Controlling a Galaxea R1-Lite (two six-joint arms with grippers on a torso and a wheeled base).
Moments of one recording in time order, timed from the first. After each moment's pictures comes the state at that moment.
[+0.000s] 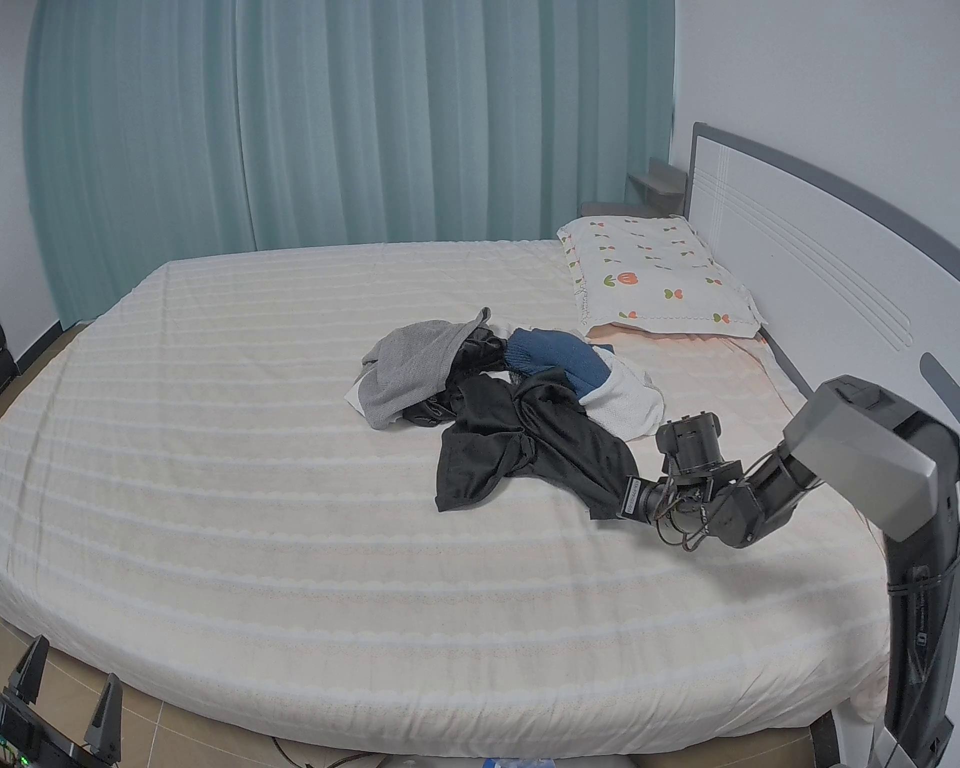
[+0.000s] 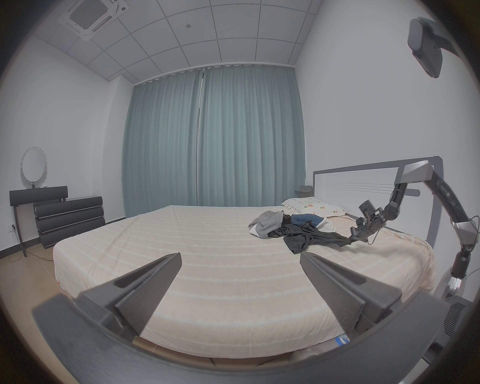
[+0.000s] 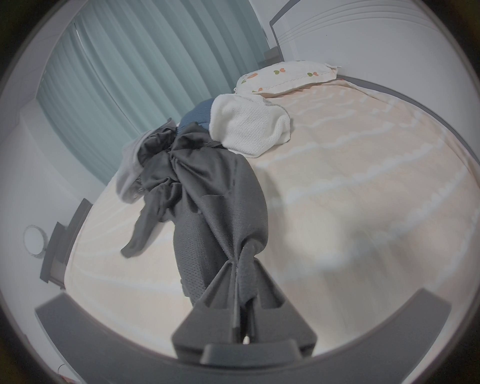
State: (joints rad) left arm 0.00 0.02 -0.02 0.00 0.00 0.00; right arm 0.34 2.35 -1.13 -0.55 -0.06 0.54
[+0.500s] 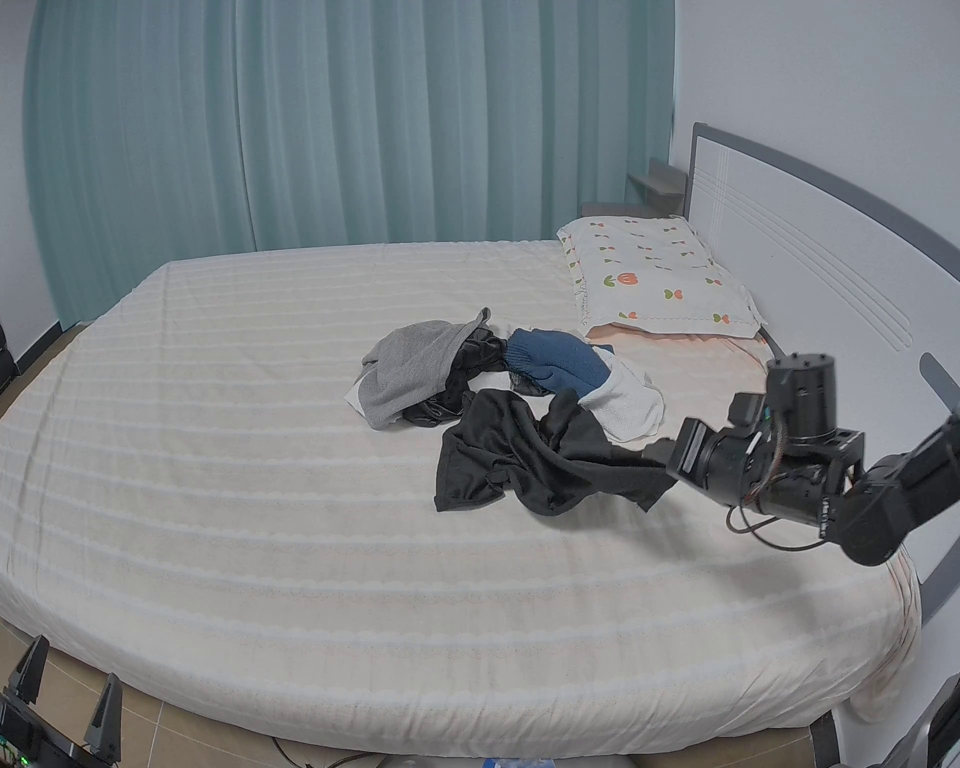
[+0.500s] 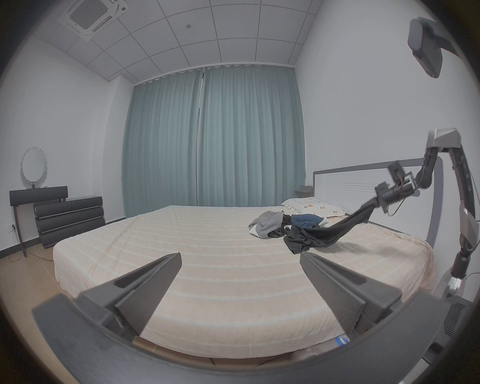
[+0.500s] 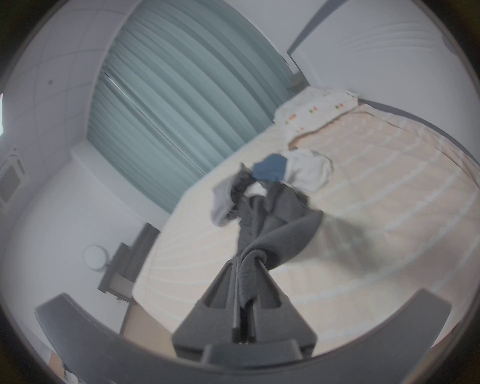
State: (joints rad) left arm 0.00 0.02 -0.02 0.00 0.00 0.00; right arm 0.43 1.78 -0.77 -0.69 0.07 0.70
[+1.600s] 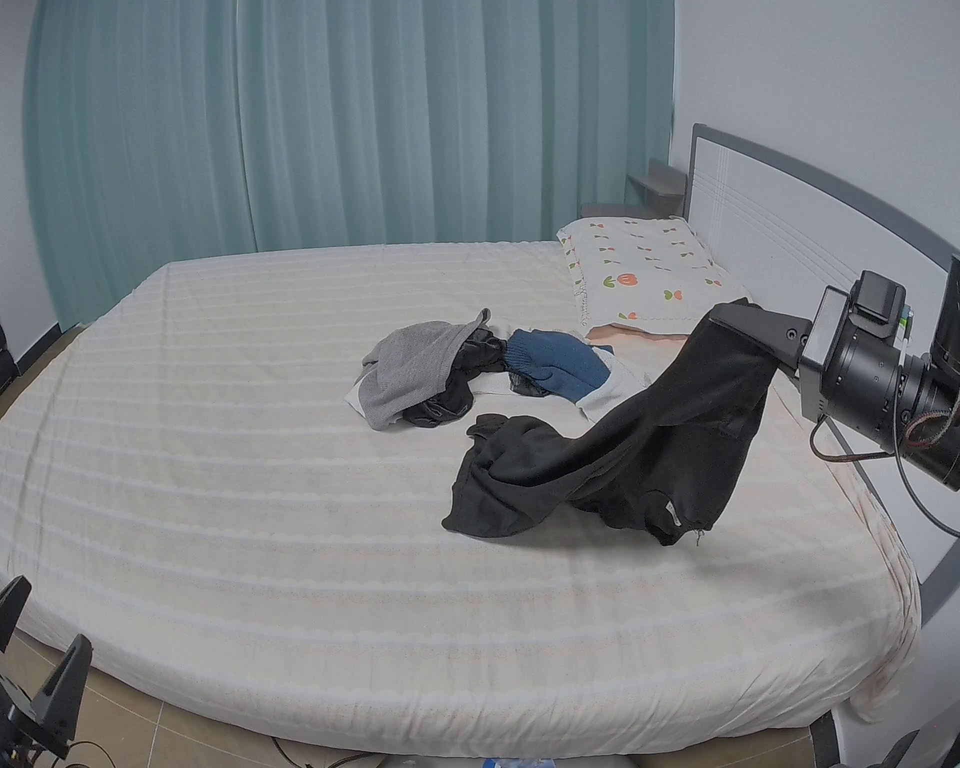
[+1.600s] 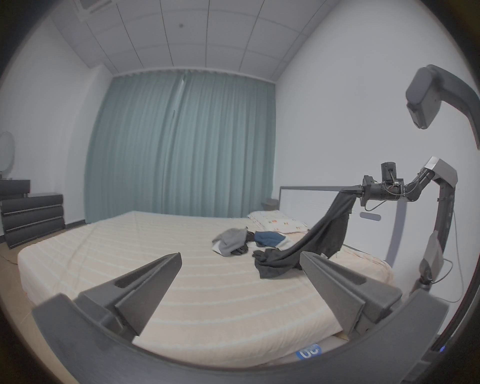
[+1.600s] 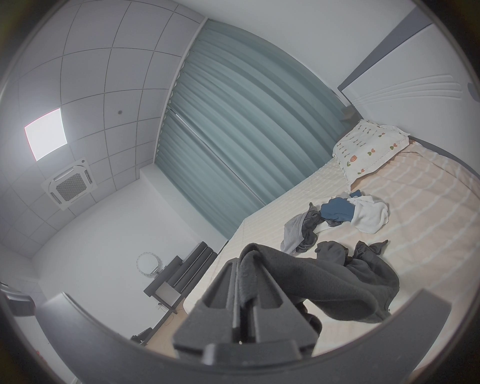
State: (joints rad) left arm -0.05 0.29 -0.25 -0.07 -0.22 -0.07; right arm 0.49 1.41 -0.76 -0.70 0.18 0.72
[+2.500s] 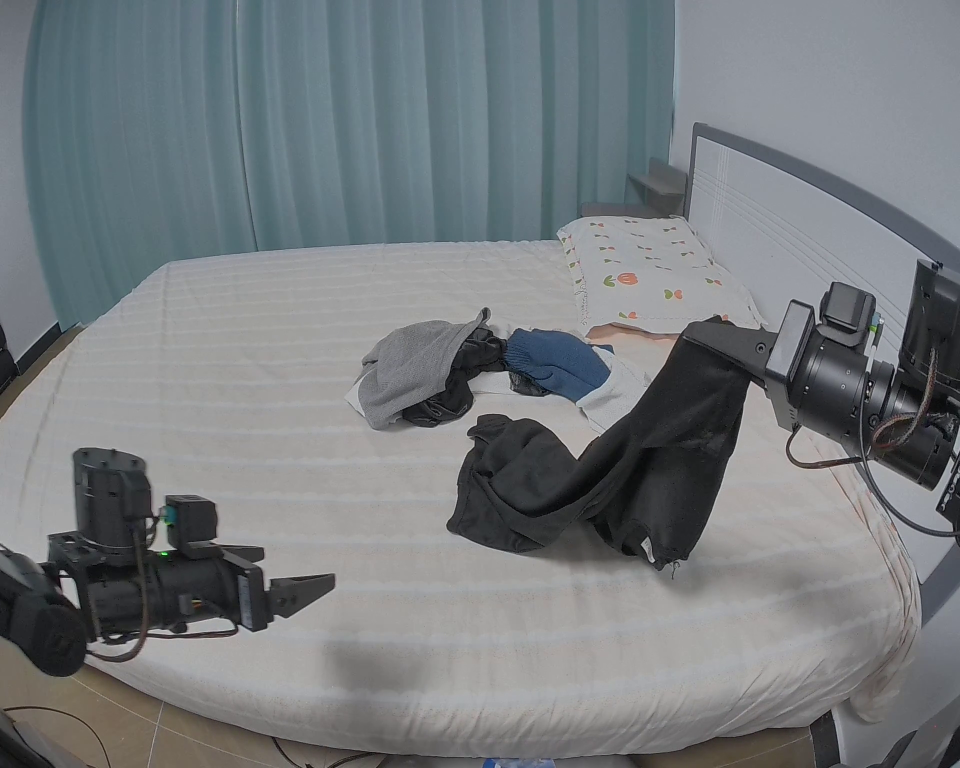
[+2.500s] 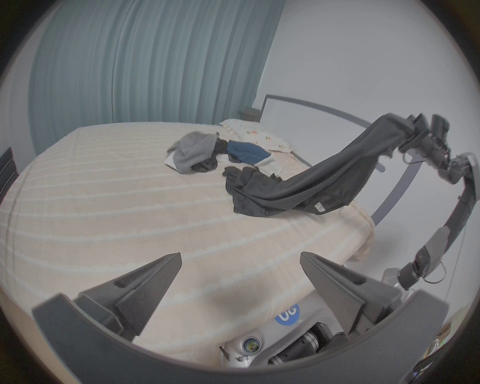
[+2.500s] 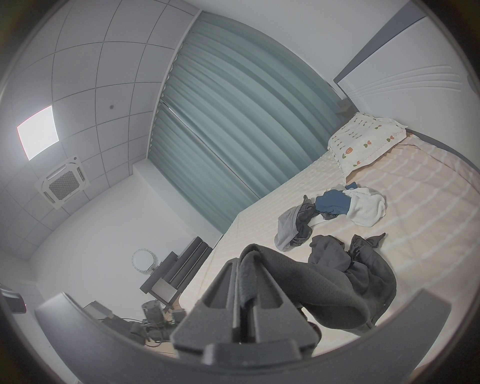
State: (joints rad) left arm -0.31 1.62 -0.38 -0.66 -0.24 -0.11; right arm 0.49 1.49 -0.78 -0.70 0.18 0.72
